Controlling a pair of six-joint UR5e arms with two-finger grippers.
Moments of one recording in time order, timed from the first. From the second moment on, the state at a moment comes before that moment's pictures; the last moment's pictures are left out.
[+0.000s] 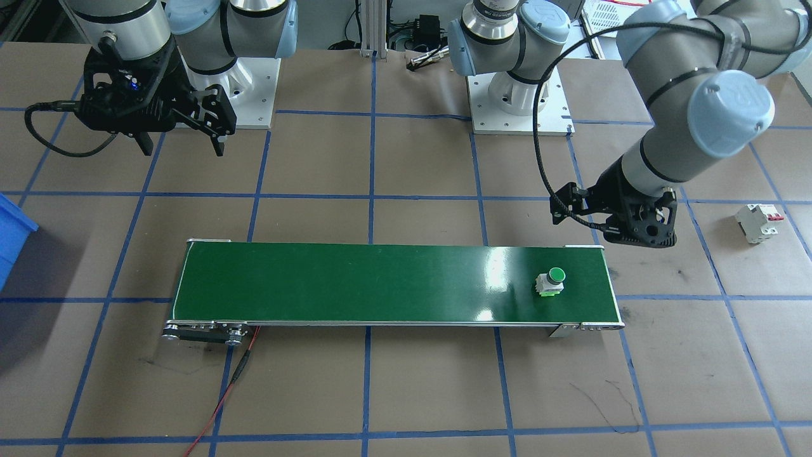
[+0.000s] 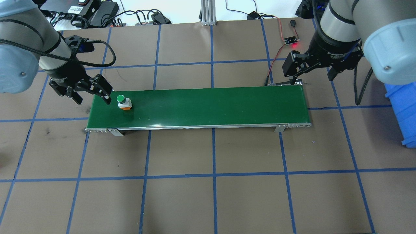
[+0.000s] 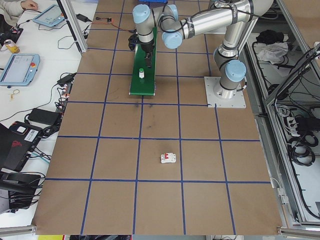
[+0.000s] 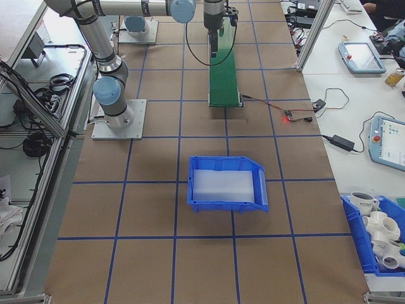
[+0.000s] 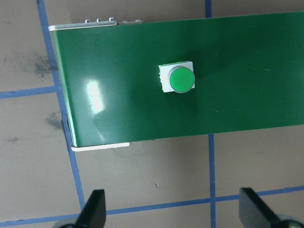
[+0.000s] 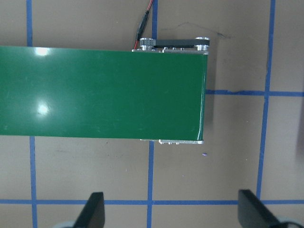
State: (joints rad) left arm -1.37 -1.63 -1.74 -1.46 1.55 0.29; right arm 1.58 -1.62 1.65 -1.64 -1.61 -0.03
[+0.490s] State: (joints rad) left arm -1.43 -1.58 -1.73 -1.46 1.57 0.27; right arm 1.54 -1.47 1.66 -1.78 -1.51 0.01
